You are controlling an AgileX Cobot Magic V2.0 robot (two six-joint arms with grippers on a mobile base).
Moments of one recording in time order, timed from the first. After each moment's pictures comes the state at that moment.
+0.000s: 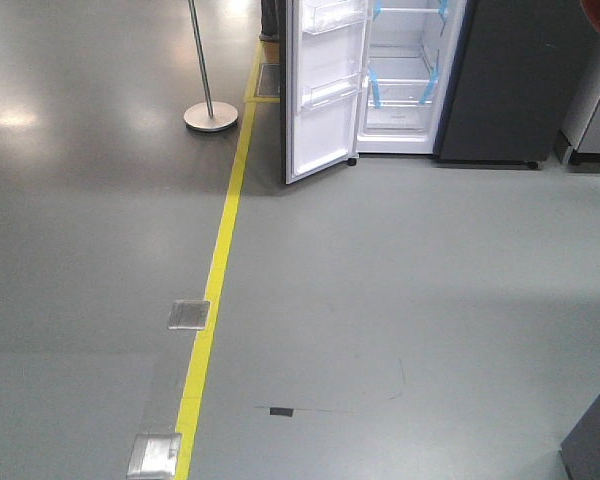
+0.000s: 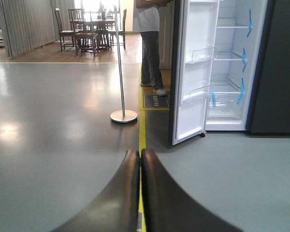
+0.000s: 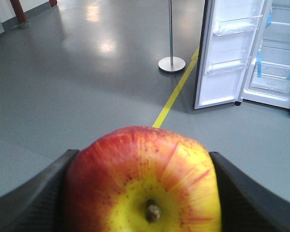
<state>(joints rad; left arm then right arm) 0.00 -0.01 0.02 0.05 0.12 -0.14 0.01 1.14 -1.61 0.46 0.99 -0.33</state>
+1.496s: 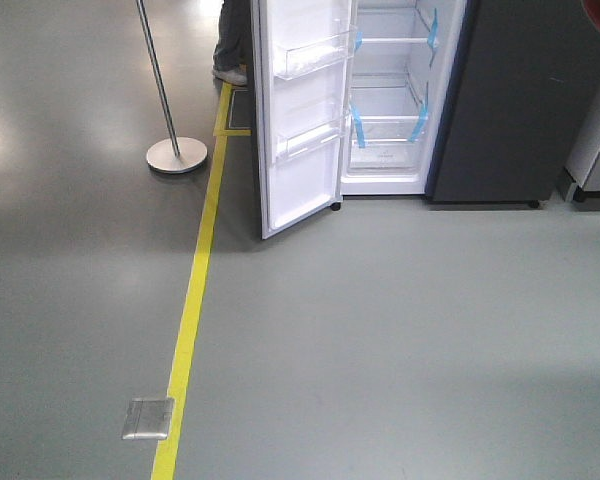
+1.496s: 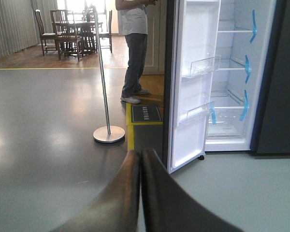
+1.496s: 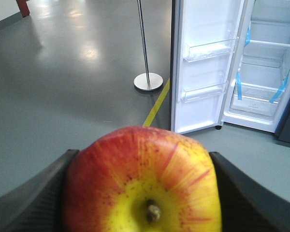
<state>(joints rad) 0.00 -0.01 0.02 0.05 0.12 -0.14 0.01 1.14 -1.61 0.46 0.99 -0.33</state>
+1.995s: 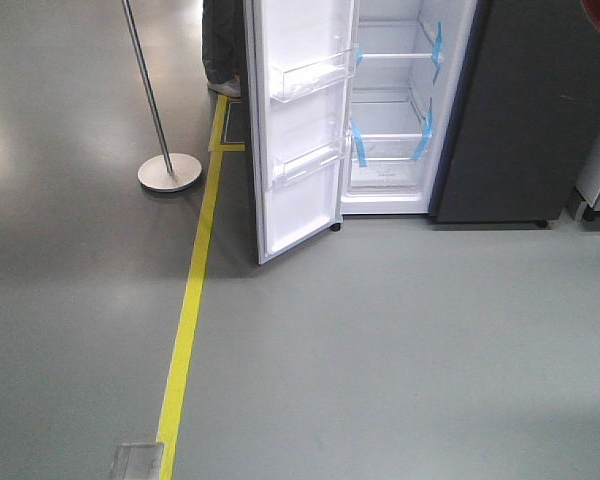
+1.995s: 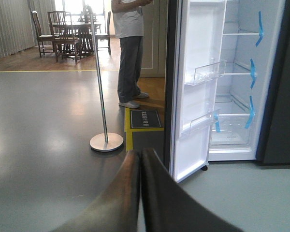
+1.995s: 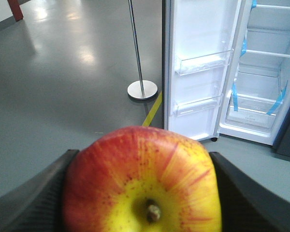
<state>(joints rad) 0.00 -0.01 0.02 0.05 0.12 -0.14 0.01 1.14 -1.61 0.46 0.99 -0.33</state>
